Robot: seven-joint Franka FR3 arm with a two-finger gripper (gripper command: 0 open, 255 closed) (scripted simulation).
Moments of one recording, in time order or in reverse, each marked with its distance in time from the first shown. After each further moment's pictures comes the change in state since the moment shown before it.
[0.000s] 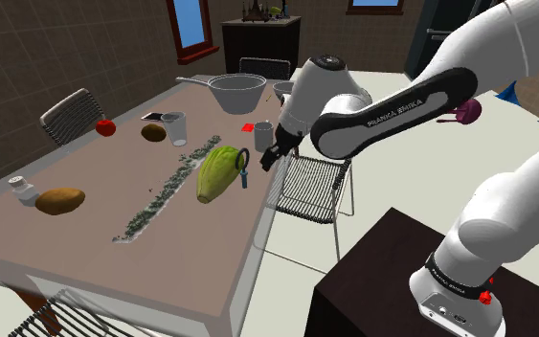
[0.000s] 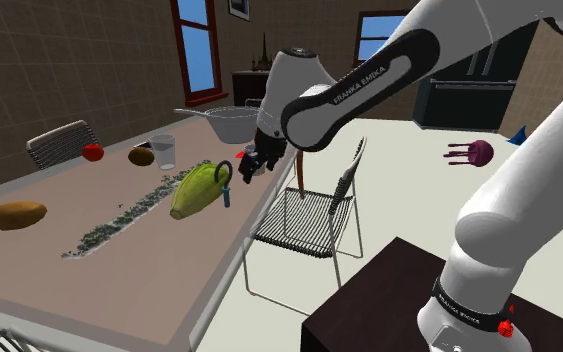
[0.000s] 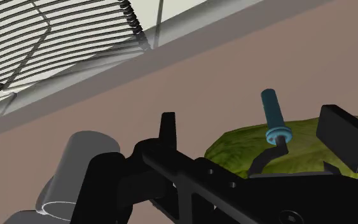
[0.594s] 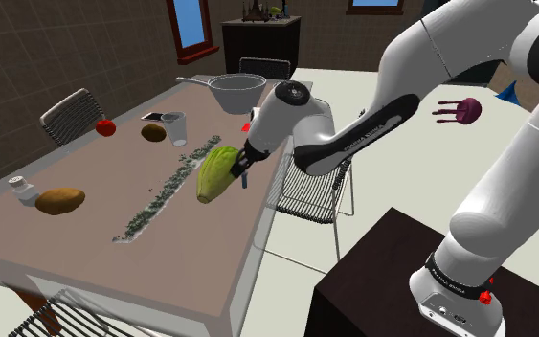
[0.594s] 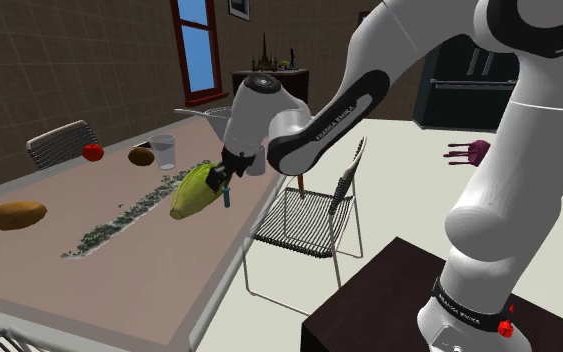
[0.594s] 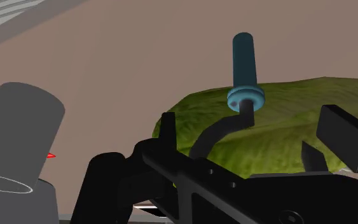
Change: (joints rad) arm -0.173 0.295 0.212 0.185 -0.568 0.151 0.481
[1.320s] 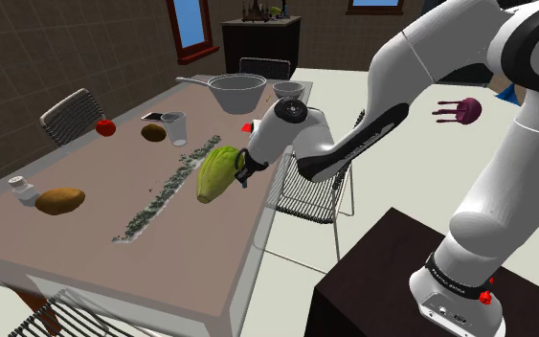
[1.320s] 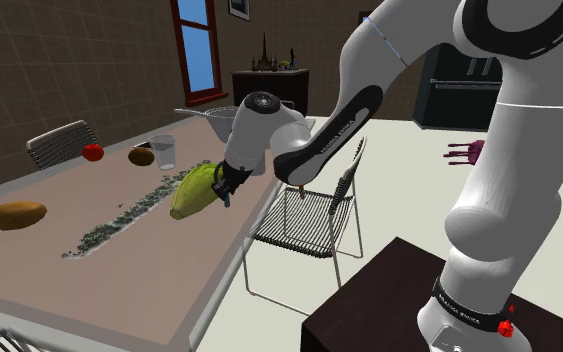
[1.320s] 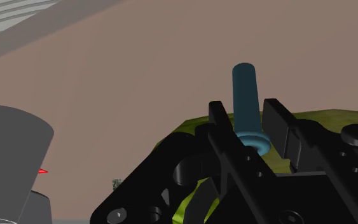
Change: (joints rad) arm 0.000 0.083 -0.015 0.004 -0.215 0.037 0.179
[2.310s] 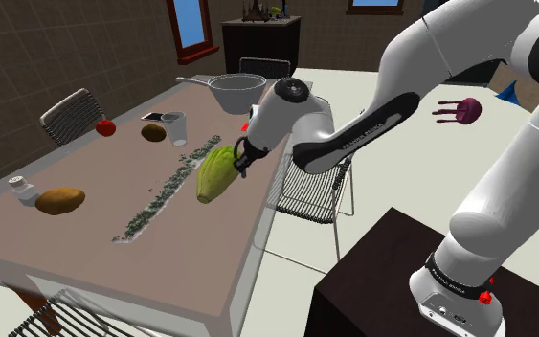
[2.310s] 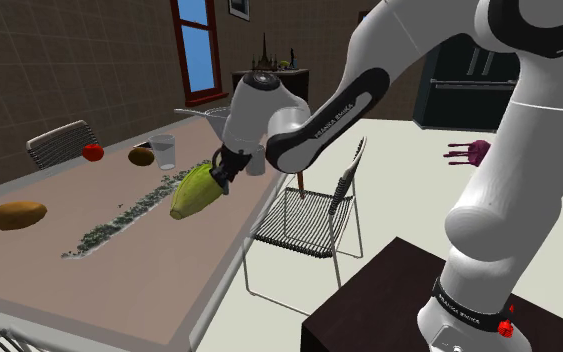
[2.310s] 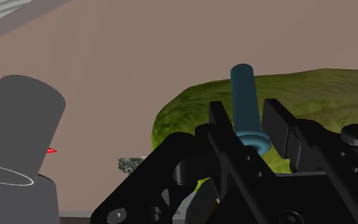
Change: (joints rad) arm -0.003 -0.087 0.019 0.007 0.229 -0.045 -0.195
